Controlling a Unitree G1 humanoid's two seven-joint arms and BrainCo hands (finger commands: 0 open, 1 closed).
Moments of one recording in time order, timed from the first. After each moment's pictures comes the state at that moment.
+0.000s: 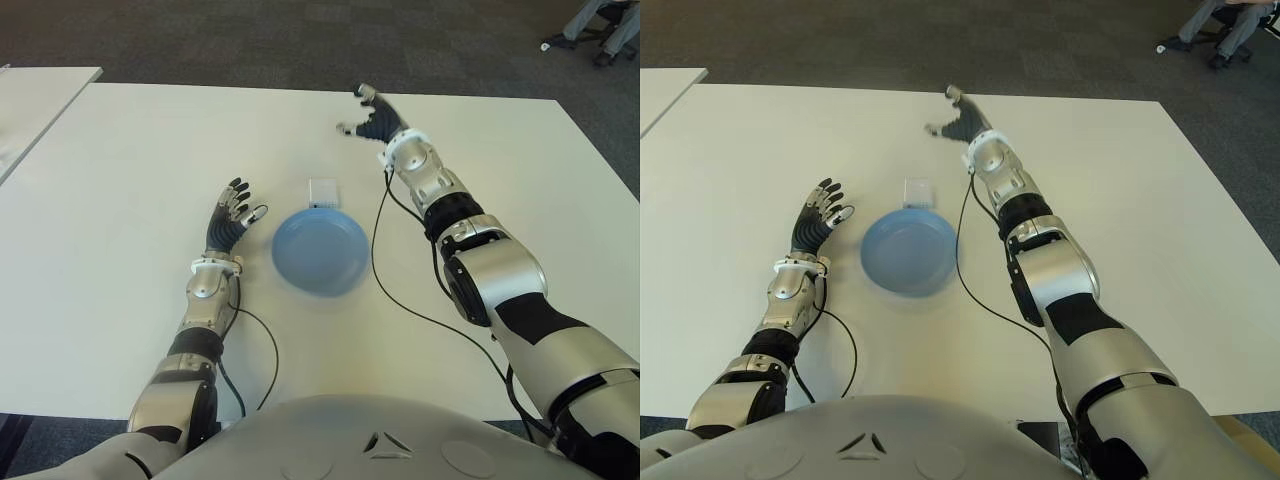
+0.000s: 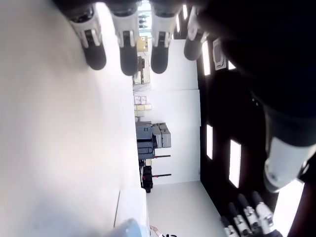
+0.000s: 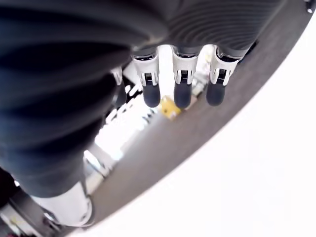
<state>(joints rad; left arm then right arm) -0.18 0.09 0.13 0.81 -0.02 -0.55 -0.08 -0.97 -0.16 0.30 1.16 -0.40 -0.18 -0.01</state>
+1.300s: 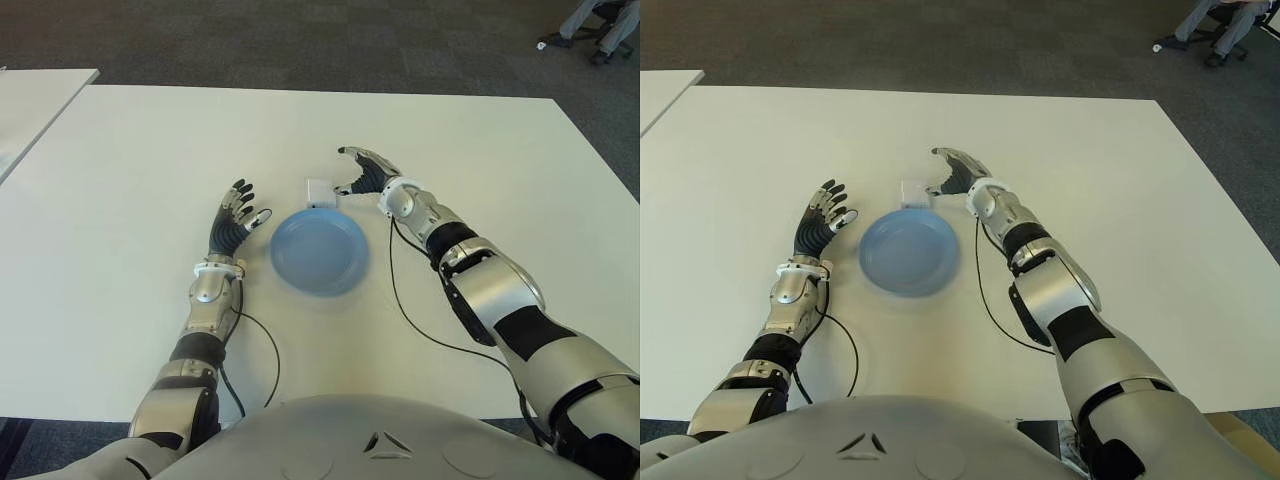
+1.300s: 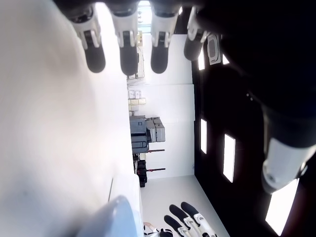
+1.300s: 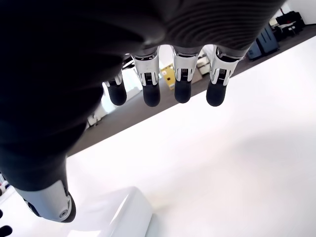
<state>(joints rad) -0.15 0.08 0.11 0.79 -0.04 -0.58 -0.09 -0.90 -0.16 0.47 1.27 -0.56 -0.32 -0.12</state>
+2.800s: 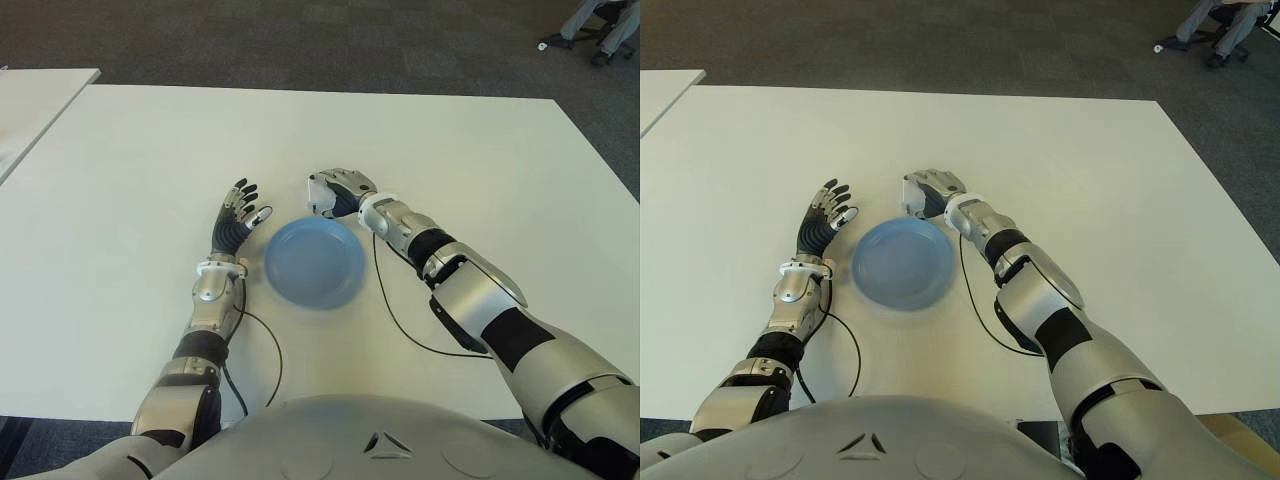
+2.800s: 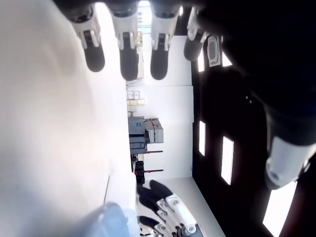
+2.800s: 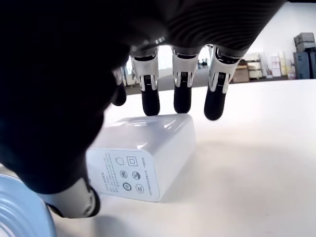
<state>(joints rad) -0.17 0.07 0.10 0.80 -0.04 -0.57 -0.08 -0.90 -0.10 0.68 1.28 -0.77 -0.31 -0.21</state>
